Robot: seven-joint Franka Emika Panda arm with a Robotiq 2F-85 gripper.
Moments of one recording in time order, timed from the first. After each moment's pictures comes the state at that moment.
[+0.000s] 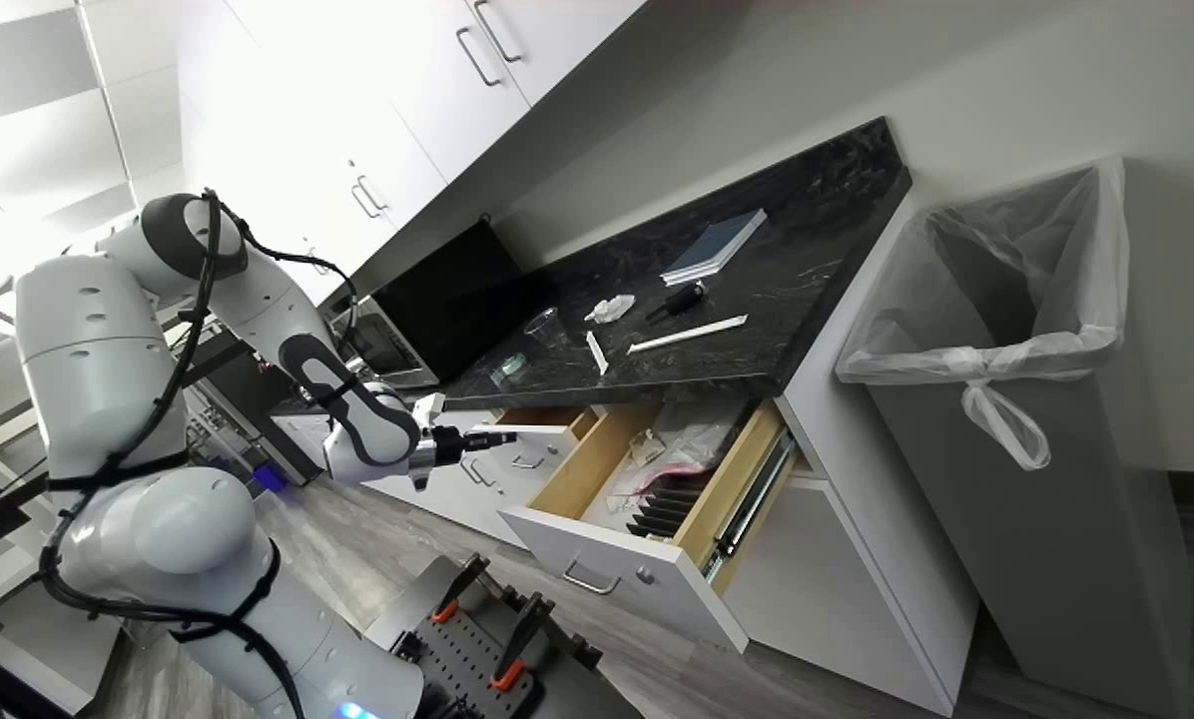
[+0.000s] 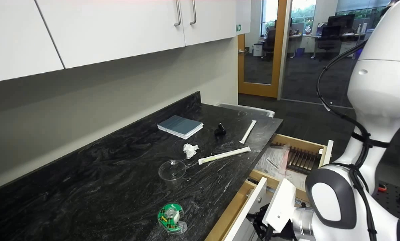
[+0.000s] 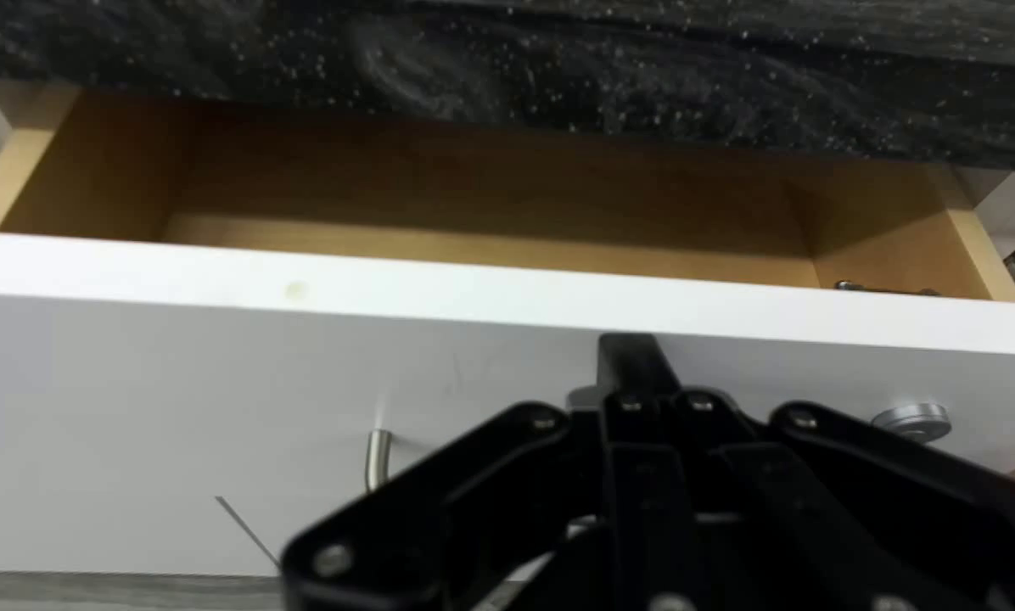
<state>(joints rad) 0.45 0.45 0.34 -2.42 -2.11 2.28 -0.57</state>
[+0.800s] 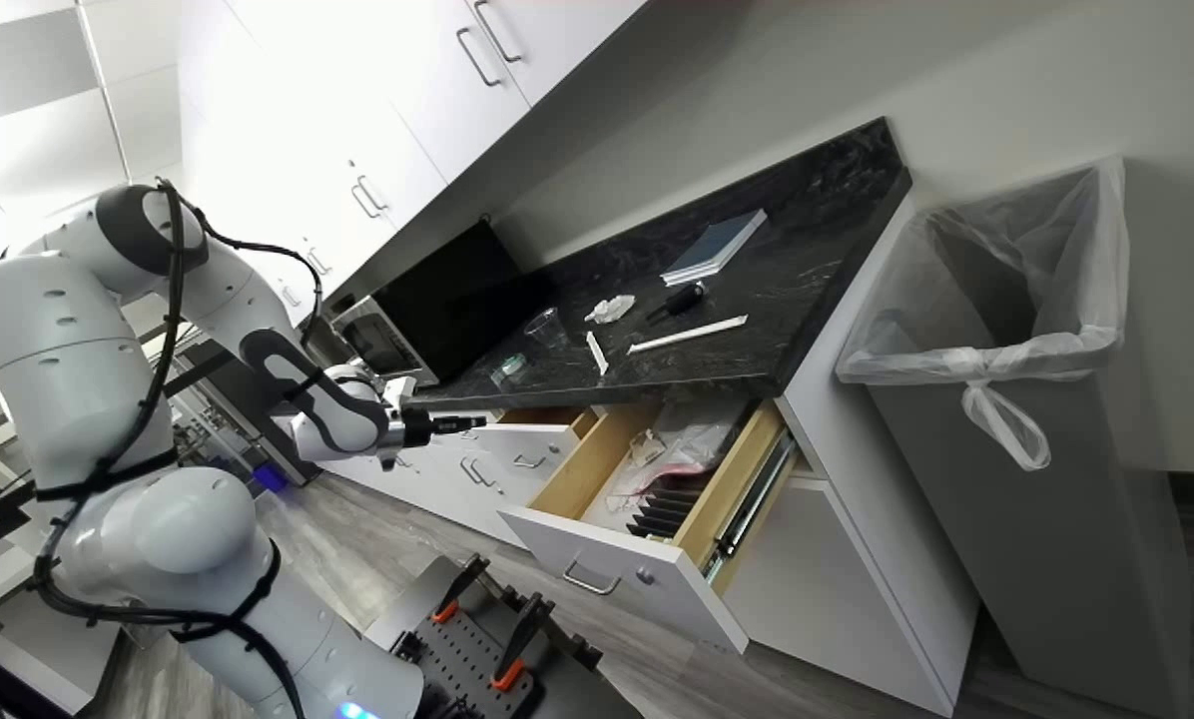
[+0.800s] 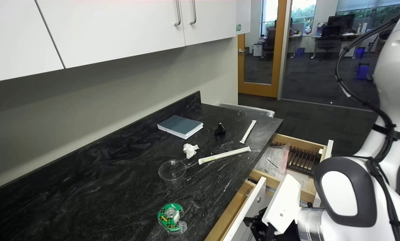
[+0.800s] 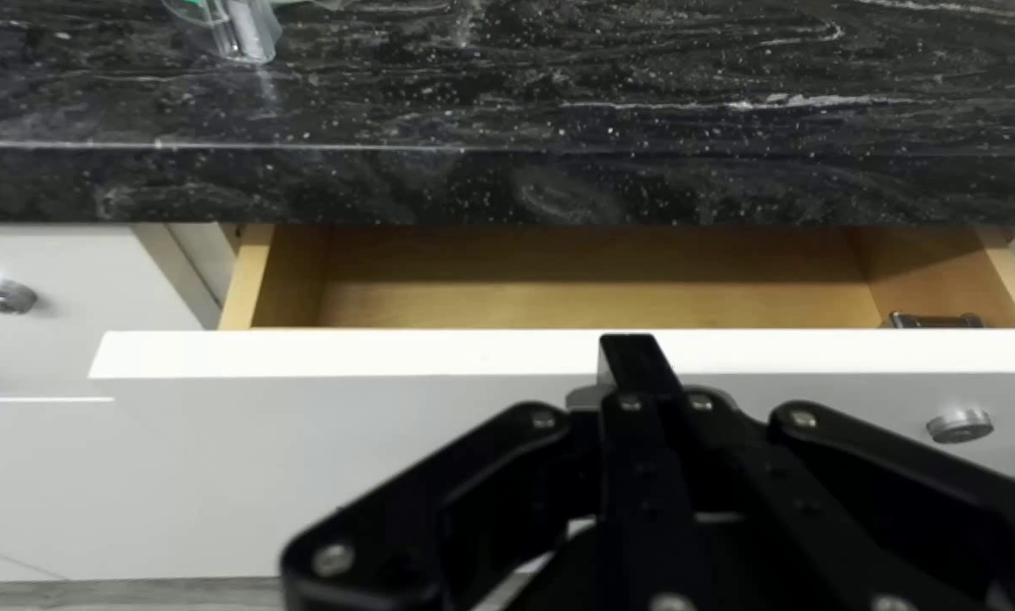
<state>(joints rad) 0.45 0.33 0.42 -2.40 -1.93 2.35 -0.63</state>
